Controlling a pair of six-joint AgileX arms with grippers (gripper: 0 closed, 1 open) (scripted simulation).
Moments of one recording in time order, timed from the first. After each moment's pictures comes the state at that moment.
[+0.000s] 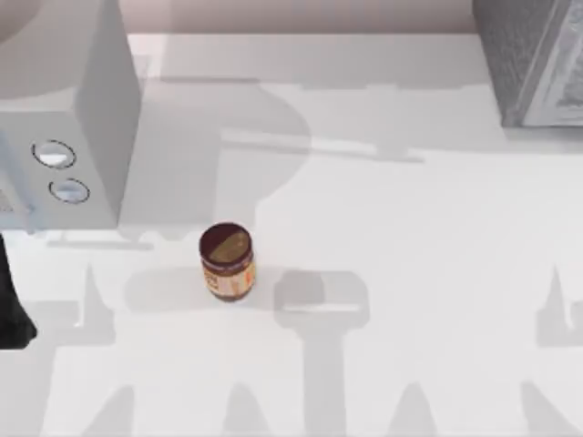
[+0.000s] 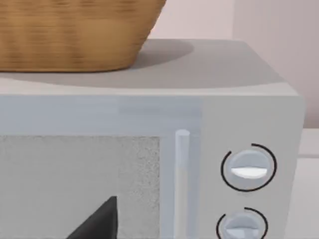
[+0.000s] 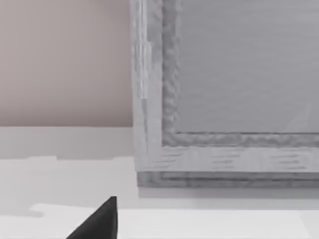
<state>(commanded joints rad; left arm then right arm) 0.00 0.00 0.00 0.00 0.00 0.00 0.00 0.00 0.00 0.00 0.00 0.00</state>
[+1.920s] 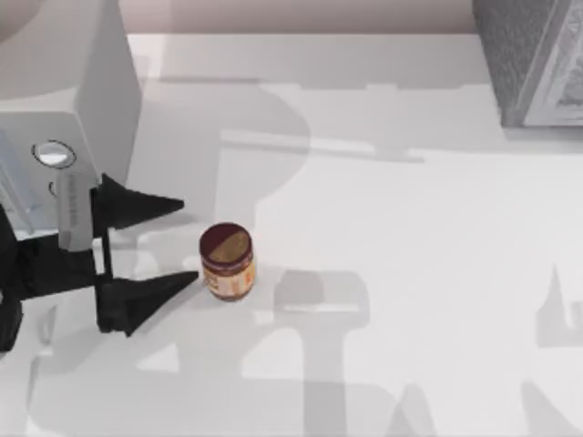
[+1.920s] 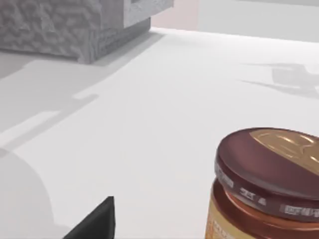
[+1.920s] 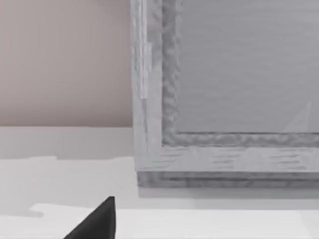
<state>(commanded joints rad) 0.03 2.27 0.61 1.51 1.39 0.11 0.00 0.00 0.00 0.00 0.00 0.00</state>
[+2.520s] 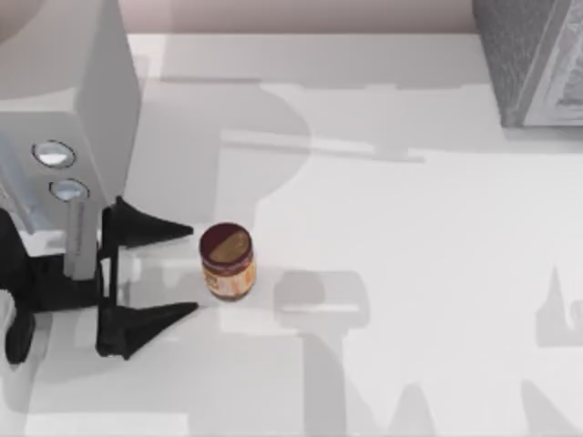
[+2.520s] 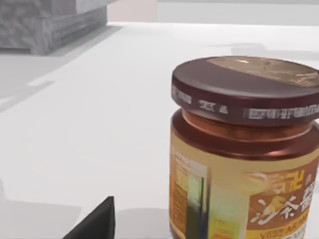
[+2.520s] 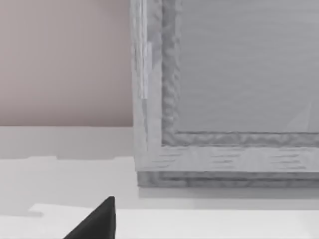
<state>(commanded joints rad) 0.03 2.46 0.68 1.65 1.51 0.12 0.00 0.00 0.00 0.00 0.00 0.00</state>
